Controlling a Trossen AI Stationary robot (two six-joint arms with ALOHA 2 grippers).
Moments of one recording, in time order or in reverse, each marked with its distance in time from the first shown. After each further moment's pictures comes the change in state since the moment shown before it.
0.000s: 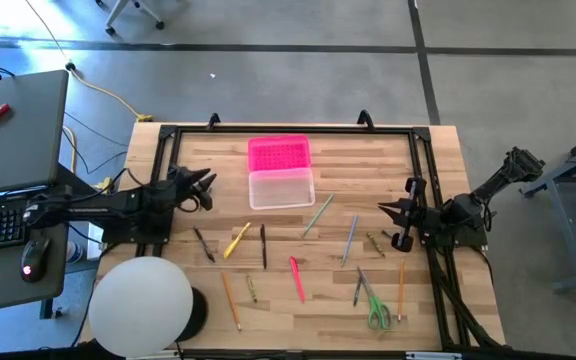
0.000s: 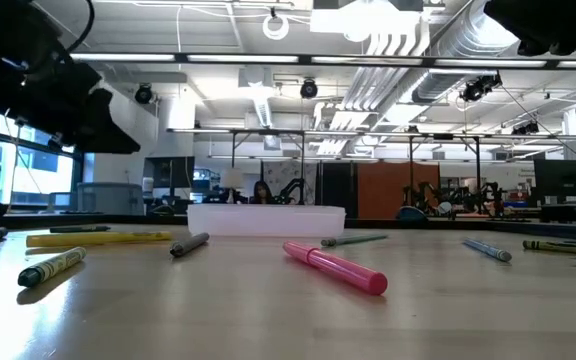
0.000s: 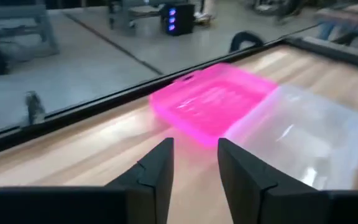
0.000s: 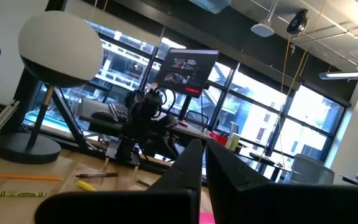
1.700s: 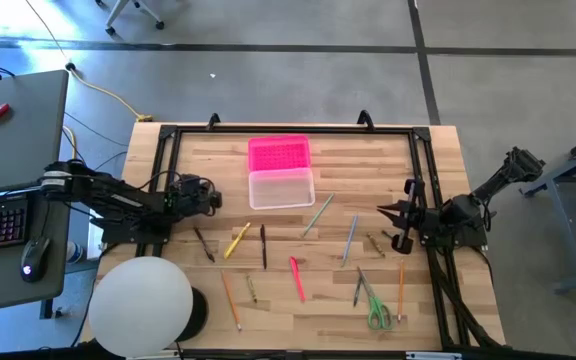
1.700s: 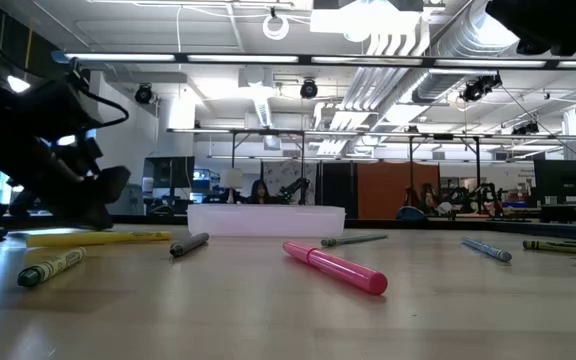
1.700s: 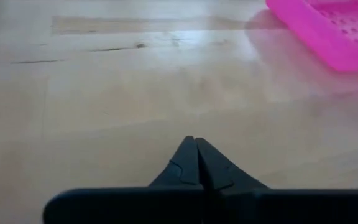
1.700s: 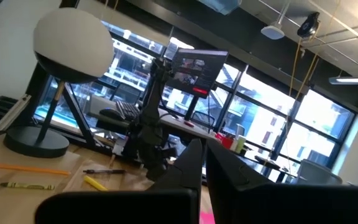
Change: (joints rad) left arm 0.001 0.923 -0.059 0.363 -0.105 -0.733; right arm 0.000 0.000 0.000 -0.024 -0.034 -0.006
